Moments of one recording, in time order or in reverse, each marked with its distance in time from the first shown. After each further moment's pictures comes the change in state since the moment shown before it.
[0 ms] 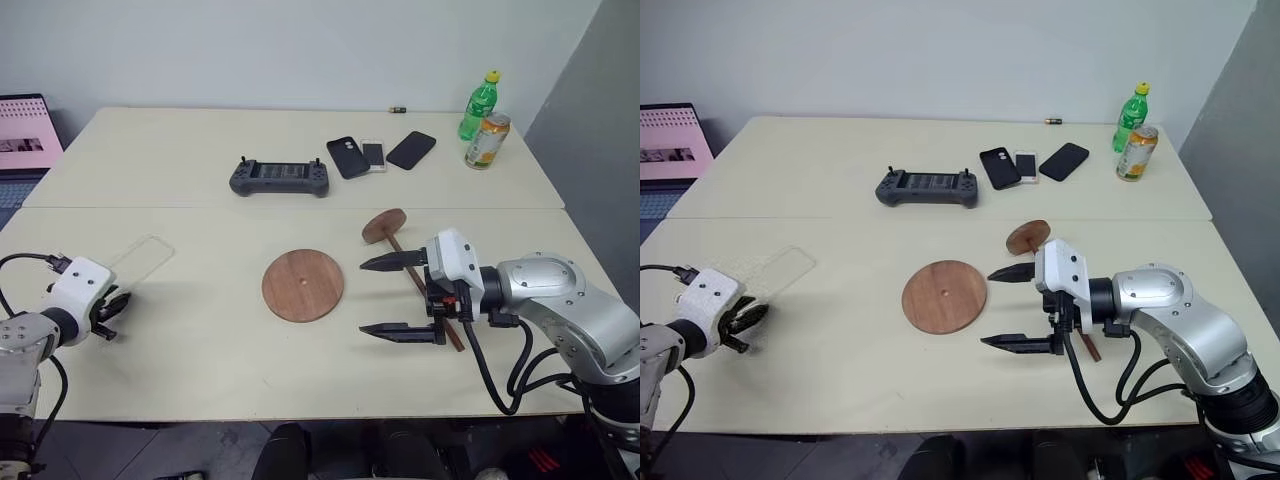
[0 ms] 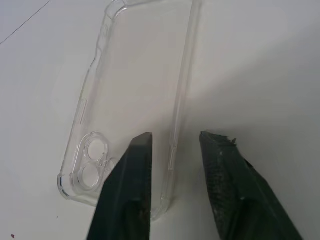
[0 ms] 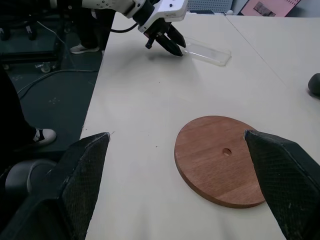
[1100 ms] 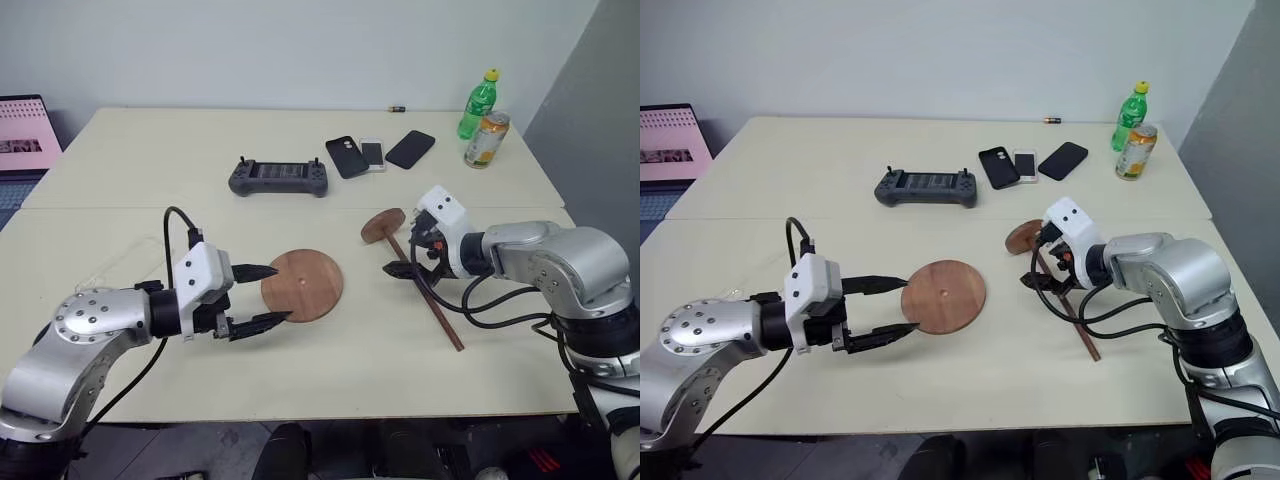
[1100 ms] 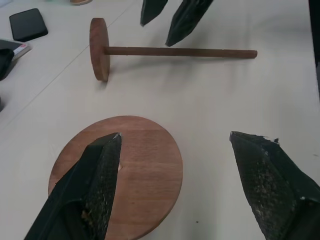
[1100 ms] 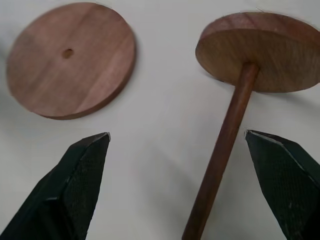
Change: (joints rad) left arm -0.043 -0.055 -0.200 -0.822 -0.406 0.219 -0.288; right arm -0.423 0.101 0.111 0.388 -0.112 0.774 -0.443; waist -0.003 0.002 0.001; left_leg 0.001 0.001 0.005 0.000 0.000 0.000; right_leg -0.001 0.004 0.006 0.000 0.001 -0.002
